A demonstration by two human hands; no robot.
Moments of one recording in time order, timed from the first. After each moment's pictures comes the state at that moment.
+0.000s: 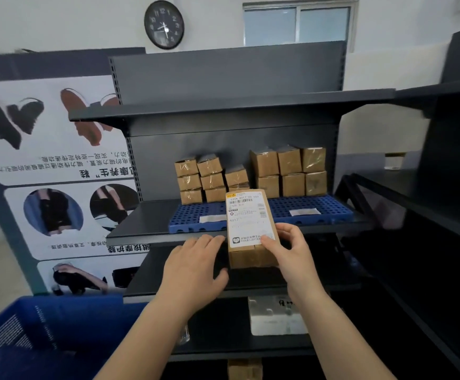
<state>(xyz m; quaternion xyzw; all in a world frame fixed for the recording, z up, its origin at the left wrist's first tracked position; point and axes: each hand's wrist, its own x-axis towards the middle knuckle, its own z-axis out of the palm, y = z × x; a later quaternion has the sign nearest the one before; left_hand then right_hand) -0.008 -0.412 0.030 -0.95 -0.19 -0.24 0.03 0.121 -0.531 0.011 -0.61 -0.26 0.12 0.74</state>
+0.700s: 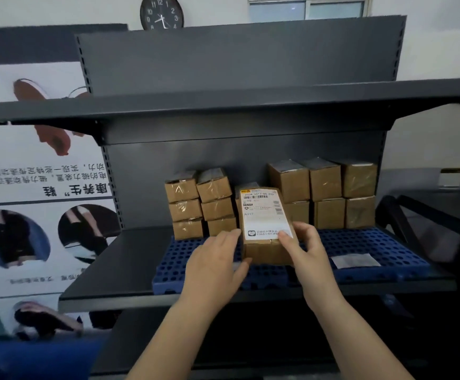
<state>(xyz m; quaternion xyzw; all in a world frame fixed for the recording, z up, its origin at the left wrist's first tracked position) 0.176 -0.247 0.028 -0.93 -0.17 -0.31 -0.06 0.289 -0.364 0.024 -0.61 -0.25 0.10 0.75</state>
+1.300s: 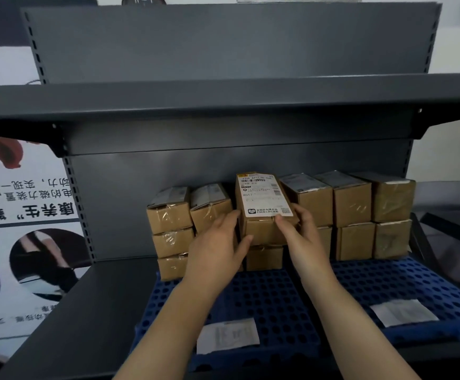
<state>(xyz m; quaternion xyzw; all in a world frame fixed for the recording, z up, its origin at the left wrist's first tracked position) 0.284 -0.128 0.057 -0.91 -0.13 -0.37 -0.13 0.375 -0.246 0.056 -0.61 -0.28 0.05 0.74</state>
